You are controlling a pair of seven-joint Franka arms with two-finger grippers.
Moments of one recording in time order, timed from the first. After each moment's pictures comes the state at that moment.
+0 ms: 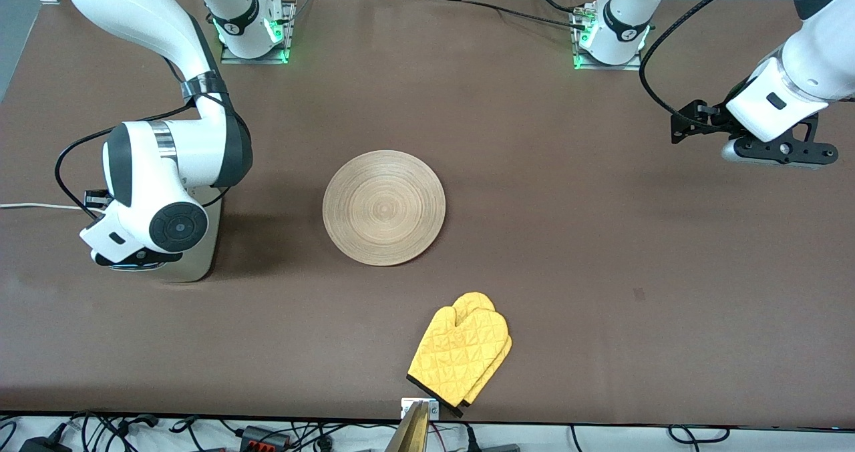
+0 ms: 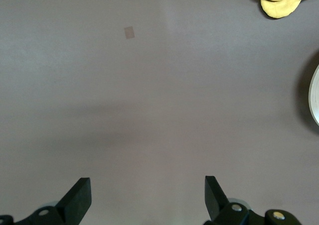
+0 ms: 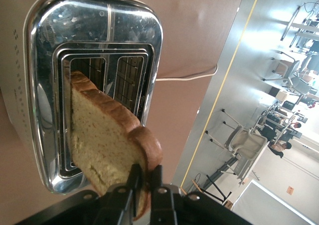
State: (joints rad) left arm 0.14 0.02 -0.26 -1.63 -0.01 1.56 -0.06; right arm 0.32 0.60 -0.09 -1.30 -0.66 1.30 0.19
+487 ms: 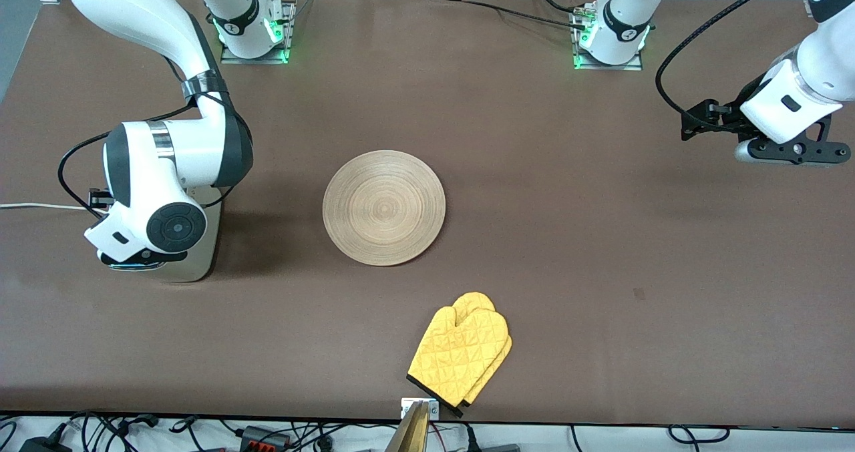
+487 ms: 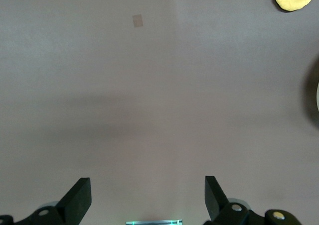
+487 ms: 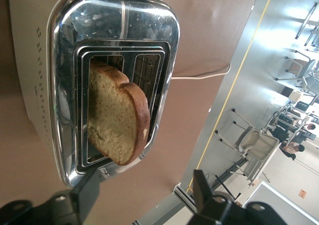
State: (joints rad) left arm 0.16 0.02 -0.26 -1.63 -0.01 1.52 -0.06; right arm 0.32 0.60 -0.09 -1.29 -0.61 1.30 0.19
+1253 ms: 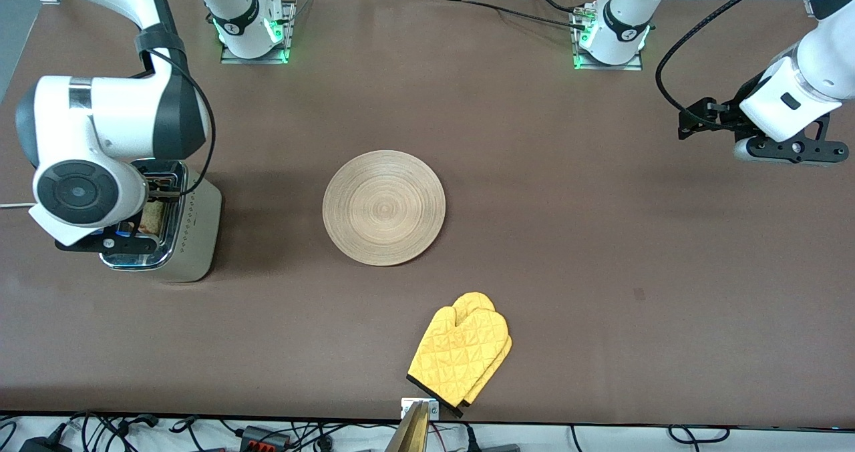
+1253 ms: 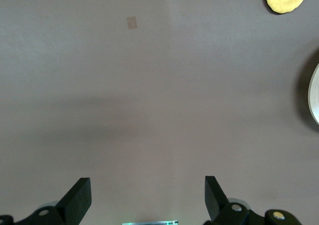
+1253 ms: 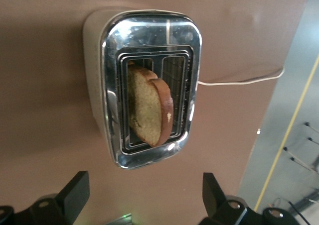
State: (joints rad) left arm 0.16 0.02 -0.26 -1.62 -0.03 1.53 -0.06; right arm 0.27 0.50 -0.10 -1.24 -0.35 1.34 0.20
